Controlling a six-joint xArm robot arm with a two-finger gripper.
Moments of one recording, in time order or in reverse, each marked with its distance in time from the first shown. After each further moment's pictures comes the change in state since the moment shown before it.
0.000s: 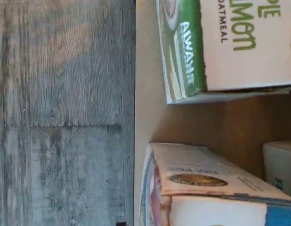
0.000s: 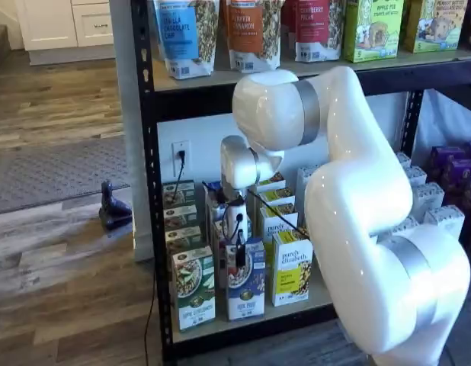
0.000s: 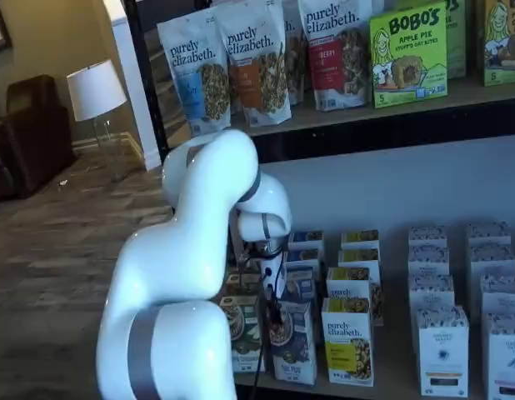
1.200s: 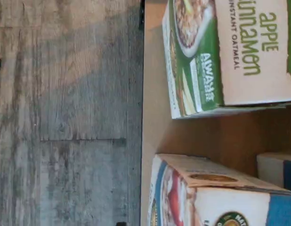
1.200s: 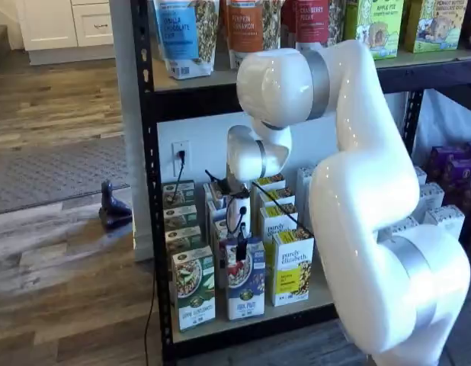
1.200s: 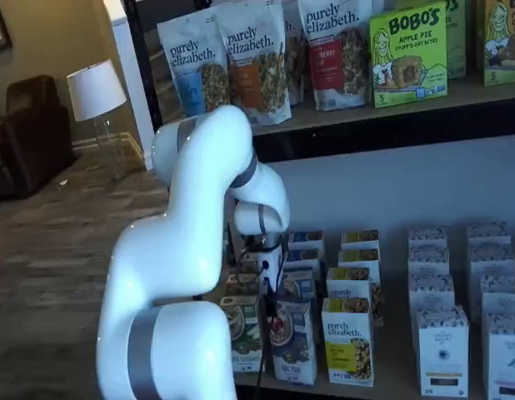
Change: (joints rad) arm -0.005 -0.160 0.211 0.092 -0.104 -0.081
